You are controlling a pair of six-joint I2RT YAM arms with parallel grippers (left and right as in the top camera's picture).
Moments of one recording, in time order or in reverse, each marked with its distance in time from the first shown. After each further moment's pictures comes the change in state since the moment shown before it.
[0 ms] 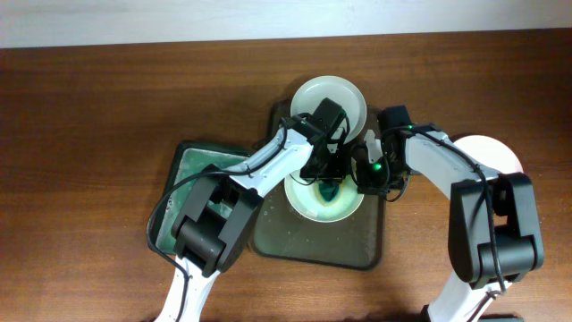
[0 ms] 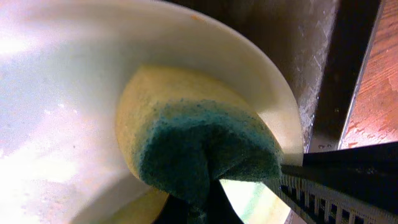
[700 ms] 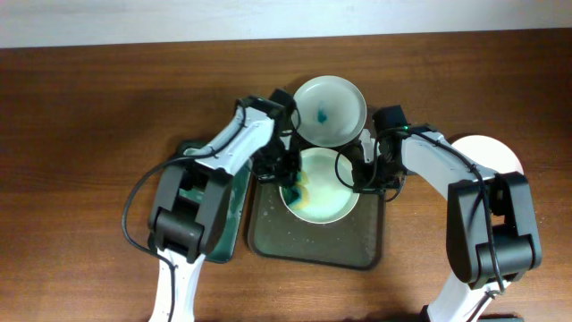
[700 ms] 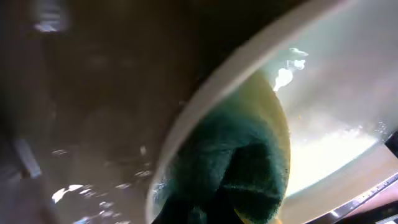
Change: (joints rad) left arm 0.210 0.003 0.035 -0.389 -0.034 0.044; right arm 0.014 0.001 0.000 0.019 -0.016 -0.003
